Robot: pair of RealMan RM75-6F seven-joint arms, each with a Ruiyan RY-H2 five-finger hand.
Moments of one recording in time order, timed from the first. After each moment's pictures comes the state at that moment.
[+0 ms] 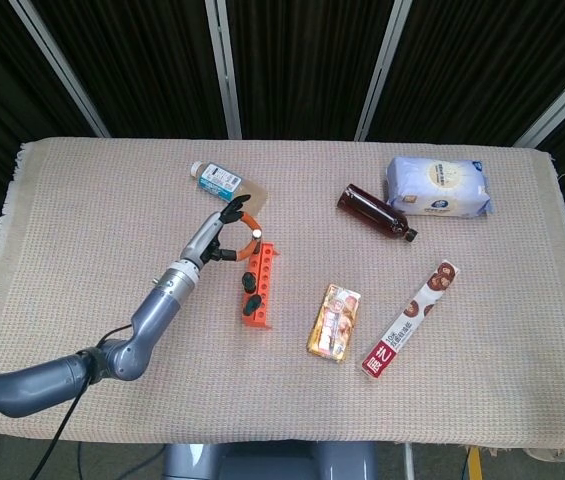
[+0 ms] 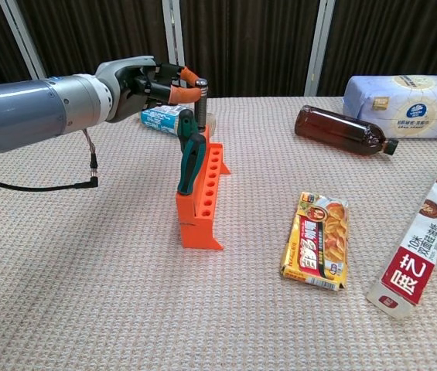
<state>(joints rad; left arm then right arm) -0.90 -1.65 -0.45 -1.34 0.91 0.69 -0.47 -0.14 -1.04 0.05 -1.50 -1.43 1.55 0.25</state>
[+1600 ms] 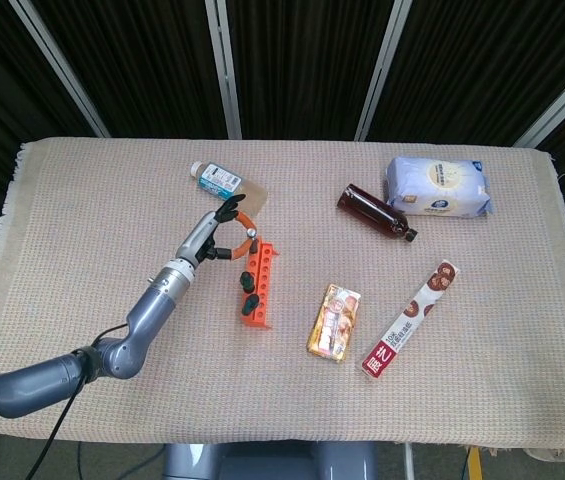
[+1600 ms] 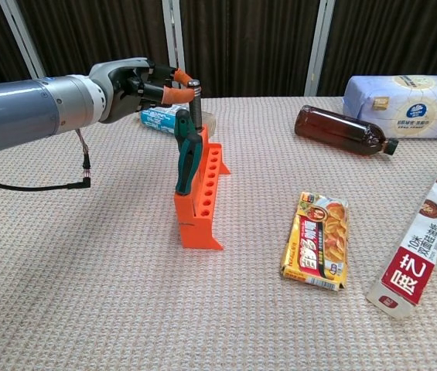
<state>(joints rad) -0.88 -1.64 -0.46 -1.33 0.91 0.67 -0.48 -0.13 -1.04 0.05 -1.50 -1.42 1.54 0.24</state>
